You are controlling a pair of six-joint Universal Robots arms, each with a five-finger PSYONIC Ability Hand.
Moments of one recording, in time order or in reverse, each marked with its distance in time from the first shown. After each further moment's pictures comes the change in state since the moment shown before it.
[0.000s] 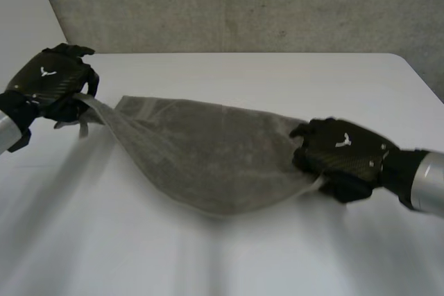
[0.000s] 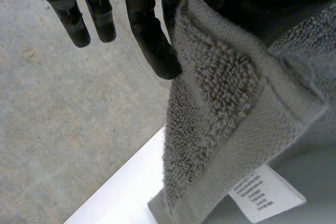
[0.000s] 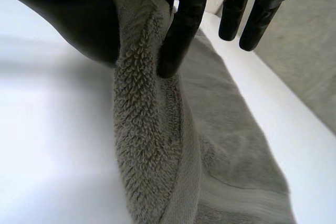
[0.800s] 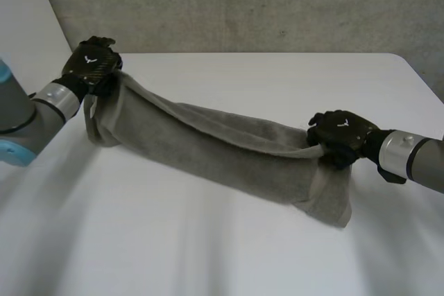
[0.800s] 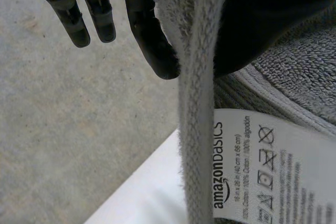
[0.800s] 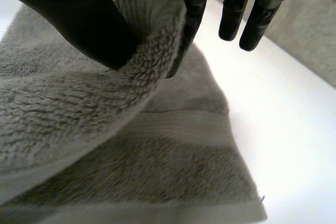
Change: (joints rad) left arm -0.199 -0.640 0.609 0.128 -0.269 0.002; right arm 0.012 0.476 -0.329 -0.226 0.179 0.199; left_hand 0.000 0.000 0.000 0.000 0.000; right_hand 0.000 0.000 0.000 0.000 0.003
